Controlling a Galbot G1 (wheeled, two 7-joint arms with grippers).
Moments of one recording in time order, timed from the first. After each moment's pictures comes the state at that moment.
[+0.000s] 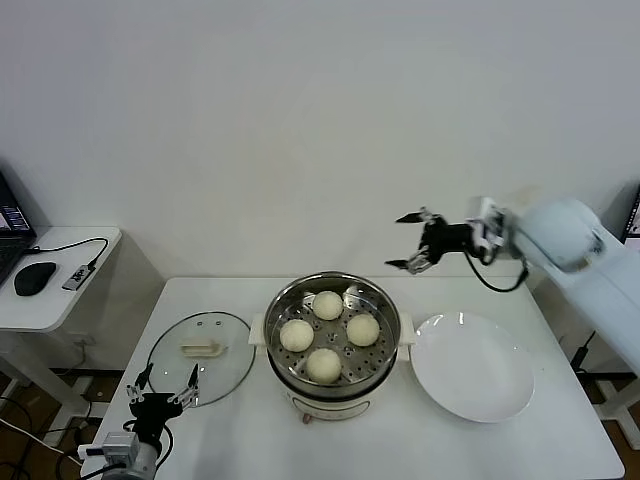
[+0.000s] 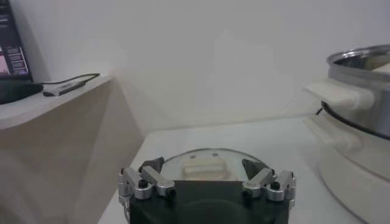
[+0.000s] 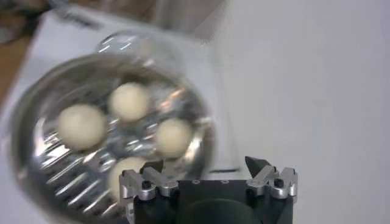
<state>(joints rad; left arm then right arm) 1.56 -1.48 -0.77 -2.00 -0.04 0.14 0.13 -0.43 0.59 0.03 1.77 0.44 -0.37 -0.61</state>
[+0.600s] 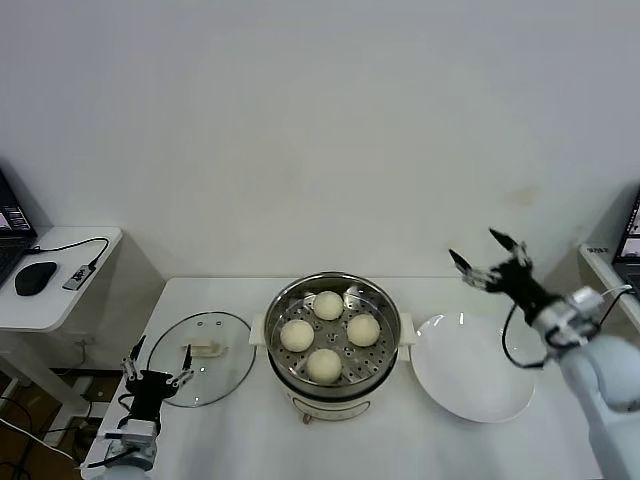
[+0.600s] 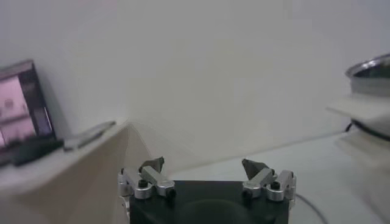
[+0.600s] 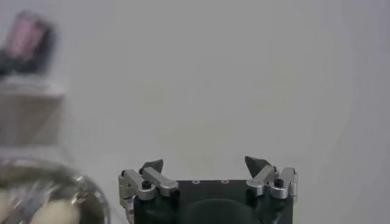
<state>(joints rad) 1.47 -1.40 -0.73 -1.87 0.44 -0.07 0.04 -1.27 0.97 0.75 1.91 0.58 -0.11 -0.25</state>
